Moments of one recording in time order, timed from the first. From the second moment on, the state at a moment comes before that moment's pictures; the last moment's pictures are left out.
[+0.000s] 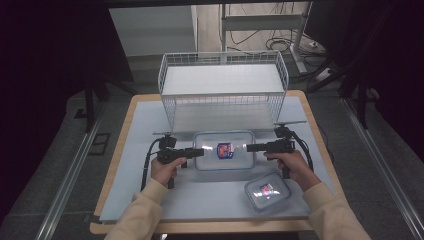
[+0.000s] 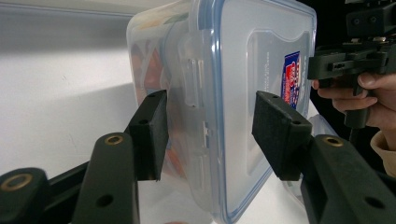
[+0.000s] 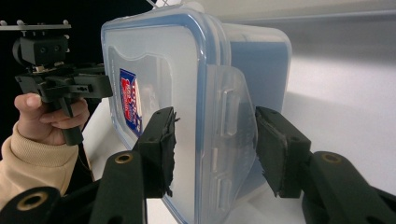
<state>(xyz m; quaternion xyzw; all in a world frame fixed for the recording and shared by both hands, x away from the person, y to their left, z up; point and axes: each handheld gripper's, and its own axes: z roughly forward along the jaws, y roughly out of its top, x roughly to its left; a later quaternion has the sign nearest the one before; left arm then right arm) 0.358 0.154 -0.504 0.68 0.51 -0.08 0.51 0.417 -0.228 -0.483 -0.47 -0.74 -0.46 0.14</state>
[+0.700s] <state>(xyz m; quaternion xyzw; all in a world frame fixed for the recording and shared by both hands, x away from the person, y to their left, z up) 0.354 0.156 -0.472 0.69 0.49 -0.05 0.53 0.408 -0.230 -0.454 -0.44 -0.74 -0.49 0.11</state>
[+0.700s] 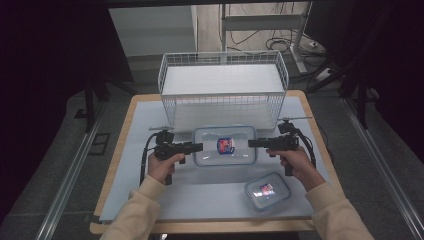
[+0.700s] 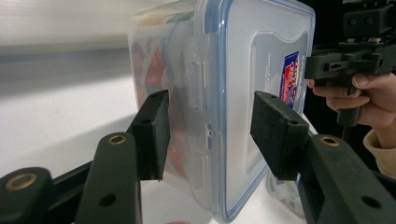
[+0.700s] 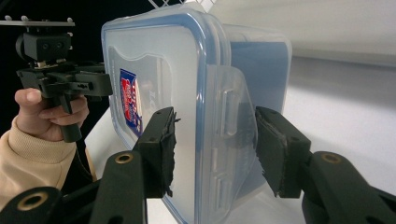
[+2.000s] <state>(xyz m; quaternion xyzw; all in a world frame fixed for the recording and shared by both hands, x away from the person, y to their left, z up) 0.367 0.160 -0.396 0.69 0.46 -0.01 0.56 0.414 -0.227 -0.374 -0.40 -0.74 -0.53 0.05</state>
